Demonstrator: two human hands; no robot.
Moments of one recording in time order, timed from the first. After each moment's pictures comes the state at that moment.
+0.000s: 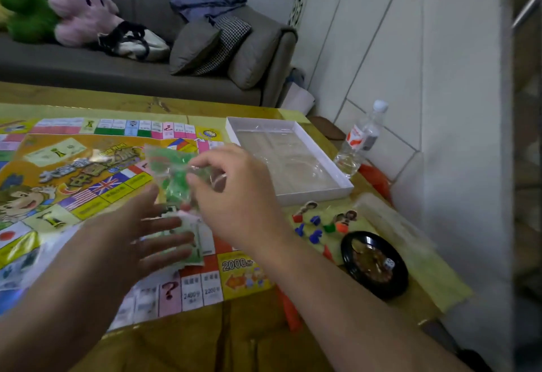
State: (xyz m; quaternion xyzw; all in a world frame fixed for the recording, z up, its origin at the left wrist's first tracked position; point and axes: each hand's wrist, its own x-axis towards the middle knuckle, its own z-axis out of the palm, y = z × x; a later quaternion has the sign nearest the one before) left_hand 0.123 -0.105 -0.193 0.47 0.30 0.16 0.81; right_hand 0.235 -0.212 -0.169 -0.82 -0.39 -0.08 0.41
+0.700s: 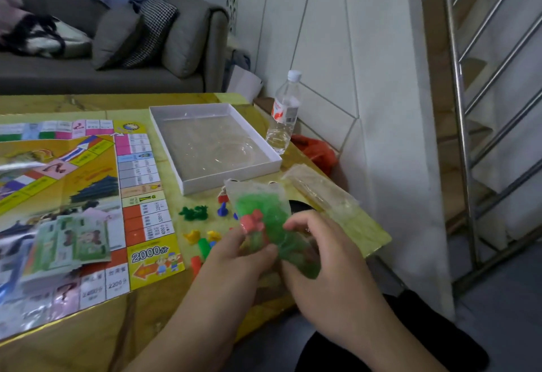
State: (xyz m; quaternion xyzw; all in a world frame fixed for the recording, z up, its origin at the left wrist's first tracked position) left_hand 0.164 -0.326 -0.192 0.56 0.18 -0.05 0.81; right_hand 0.195 -0.473 -0.194 -0.91 -0.18 -0.05 0.37
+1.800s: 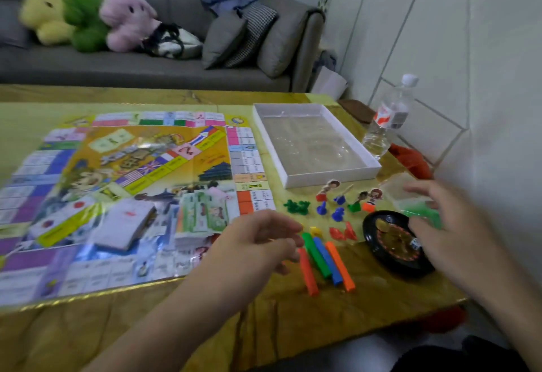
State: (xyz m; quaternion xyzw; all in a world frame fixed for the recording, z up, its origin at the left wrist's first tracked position) left_hand 0.125 -0.207 -0.197 0.71 0.17 0.01 0.68; right_hand 0.263 -0.457 -0.174 -0.94 -0.18 -0.08 0.28
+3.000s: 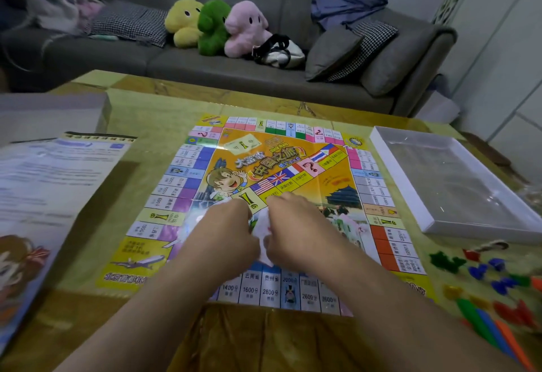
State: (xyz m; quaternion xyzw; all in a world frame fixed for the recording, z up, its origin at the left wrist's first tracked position) left_hand 0.062 0.016 -0.238 0.88 0.37 0.04 0.29; right_hand 0.163 -0.073 -0.214 -0.86 -0.49 0.14 0.01
